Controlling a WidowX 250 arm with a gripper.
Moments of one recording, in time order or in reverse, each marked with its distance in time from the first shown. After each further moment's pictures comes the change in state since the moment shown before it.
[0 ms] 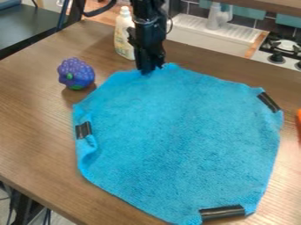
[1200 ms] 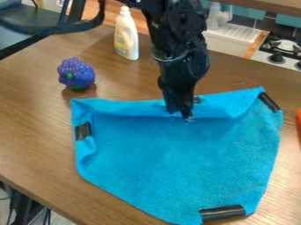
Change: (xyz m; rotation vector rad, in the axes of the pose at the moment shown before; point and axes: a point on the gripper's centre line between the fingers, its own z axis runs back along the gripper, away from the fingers) arm -0.054 -0.155 0.084 0.015 -0.196 -0.371
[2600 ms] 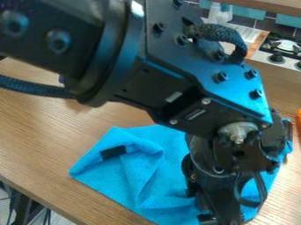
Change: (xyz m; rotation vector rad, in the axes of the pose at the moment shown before) arm -0.009 -0.125 0.010 -0.004 0.087 -0.029
